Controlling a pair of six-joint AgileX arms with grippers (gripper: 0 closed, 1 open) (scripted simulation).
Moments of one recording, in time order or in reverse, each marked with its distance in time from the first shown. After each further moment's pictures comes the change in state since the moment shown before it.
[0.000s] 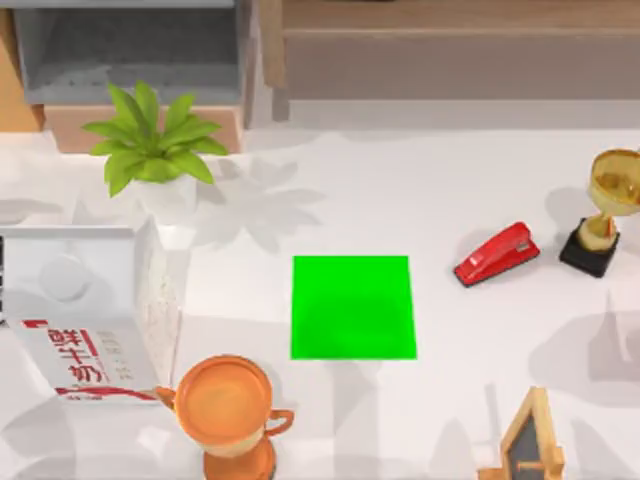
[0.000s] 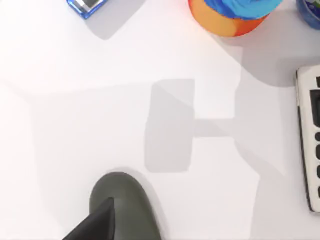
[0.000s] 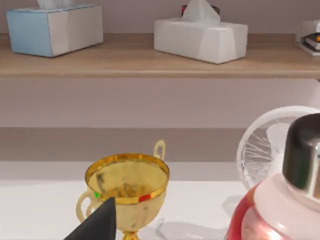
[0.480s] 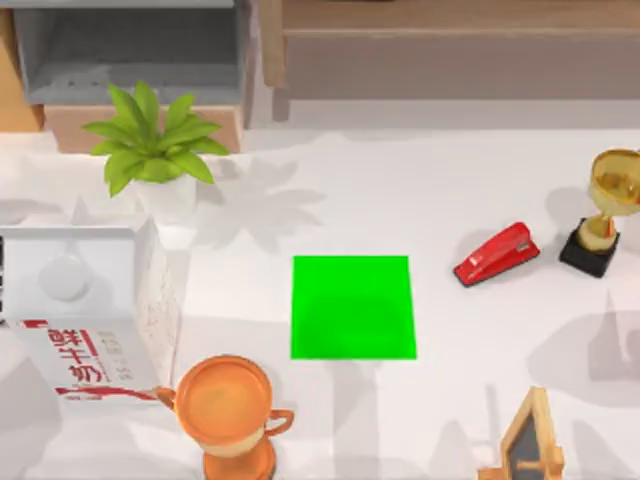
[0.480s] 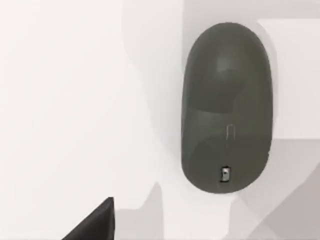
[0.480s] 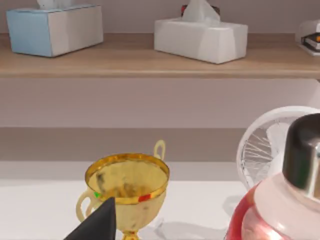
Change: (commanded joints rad) left arm 0.151 0.370 0.192 -0.346 0.073 -0.089; right arm 0.000 0.000 0.000 0.000 0.000 0.000
